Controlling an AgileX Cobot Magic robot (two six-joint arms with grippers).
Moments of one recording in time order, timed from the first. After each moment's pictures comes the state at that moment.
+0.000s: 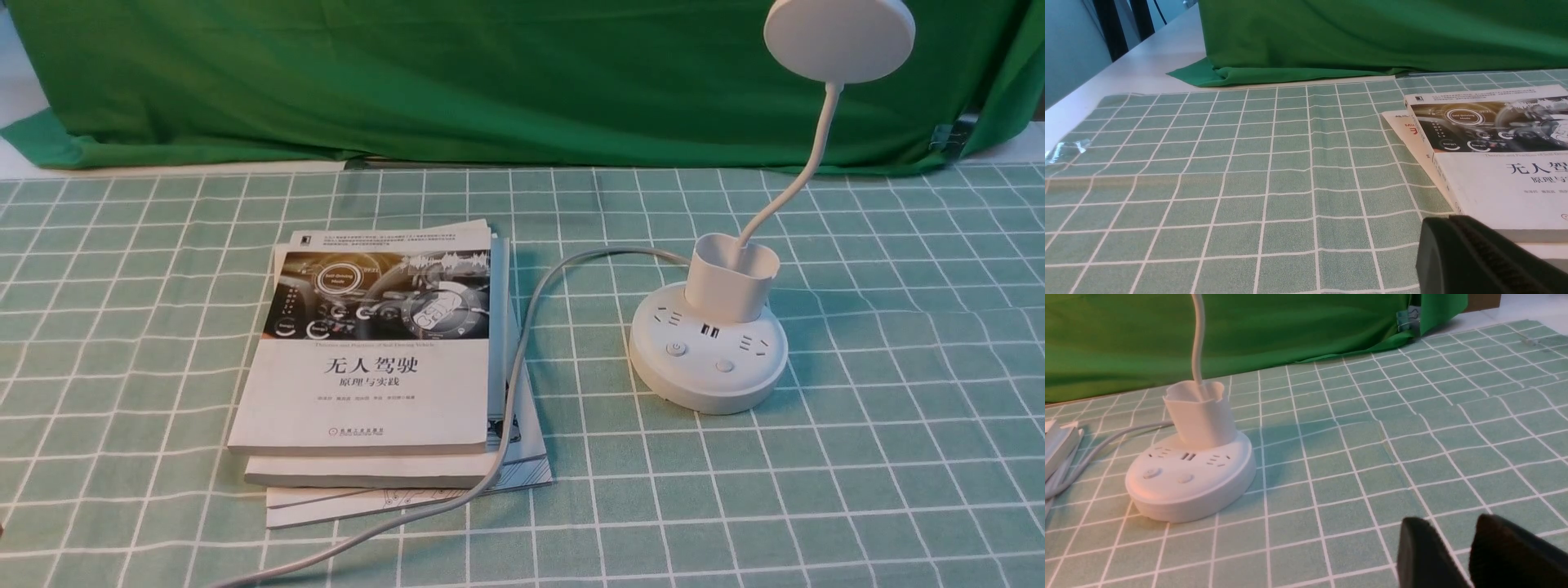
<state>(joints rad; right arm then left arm) 0.03 0.00 0.01 -0.06 0.24 0.24 0.02 0.00 0.01 -0.01 0.21 0.06</state>
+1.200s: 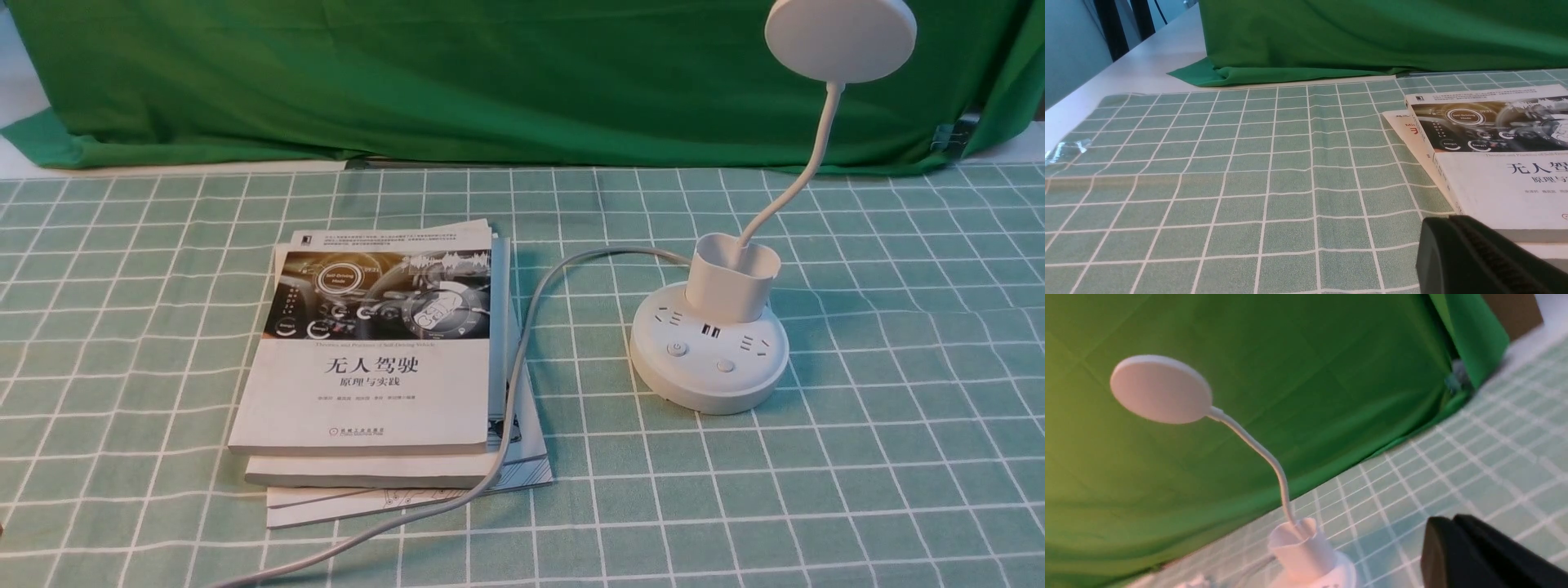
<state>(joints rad) 0.03 0.19 -0.20 0.03 0.10 0.43 0.02 0.00 0.01 -0.01 0.21 0.06</state>
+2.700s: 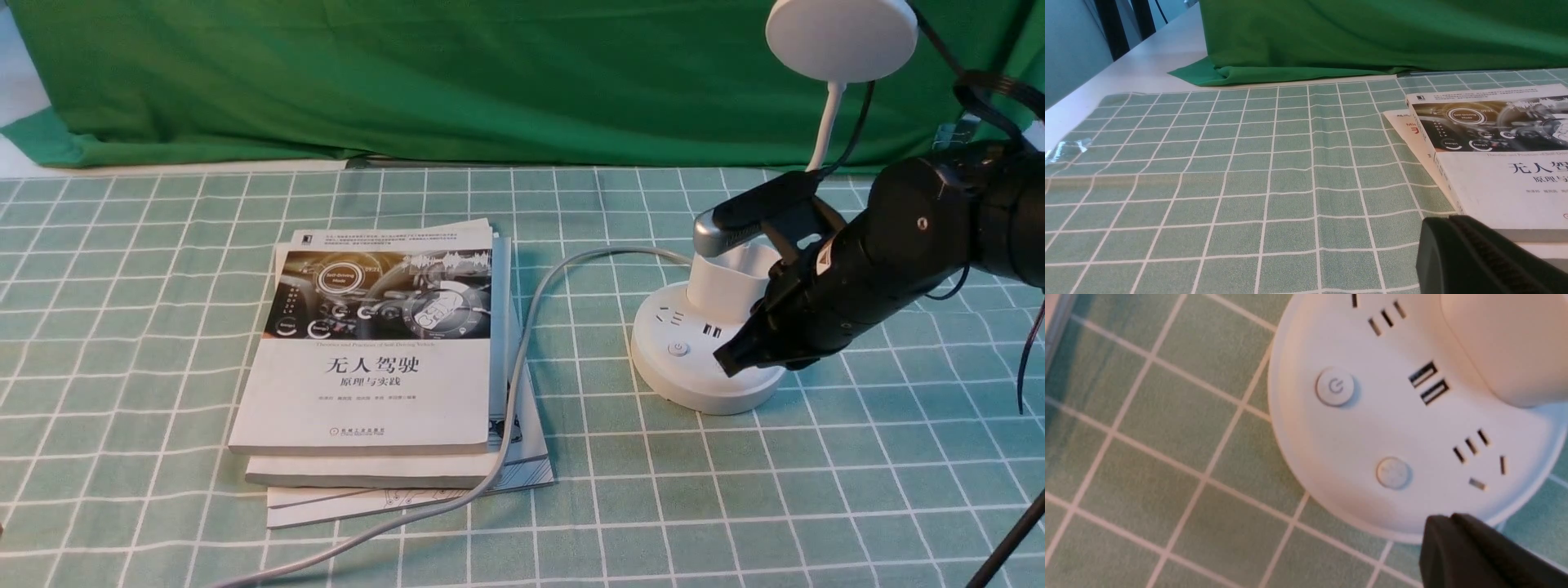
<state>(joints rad) 0.40 1.79 -1.19 0.04 0.60 -0.21 0.02 0.00 0.01 -0.01 0.21 0.06</state>
